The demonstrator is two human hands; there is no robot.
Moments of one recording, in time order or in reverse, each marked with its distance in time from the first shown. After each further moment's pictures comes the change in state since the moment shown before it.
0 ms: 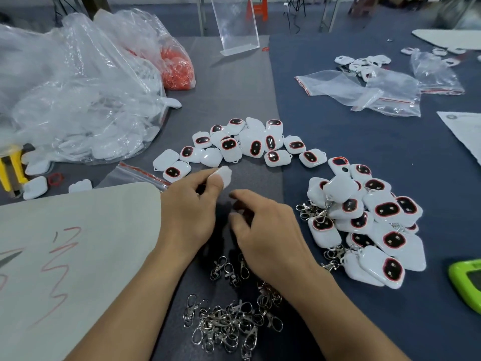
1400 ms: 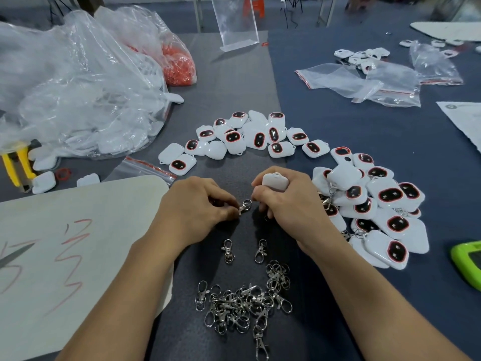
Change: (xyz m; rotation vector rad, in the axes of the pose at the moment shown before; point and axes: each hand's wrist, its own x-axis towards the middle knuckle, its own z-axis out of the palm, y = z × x) left_hand 0.002 -0.004 -0.029 0.273 -0.498 0.071; right_hand 0.022 0.028 -0.010 0.510 0.032 0.202
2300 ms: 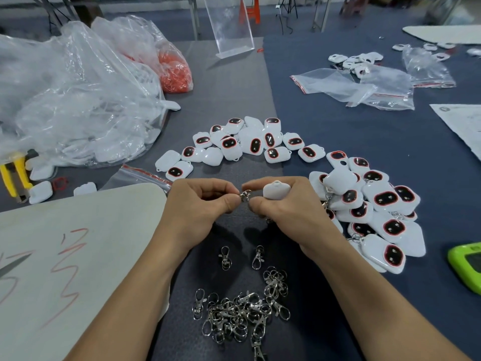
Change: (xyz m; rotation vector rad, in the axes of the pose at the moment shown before) left_hand 0.002 0.004 0.014 -0.682 0.145 0.038; right_hand -0.007 -0.009 -0.010 0.129 -0.090 0.011
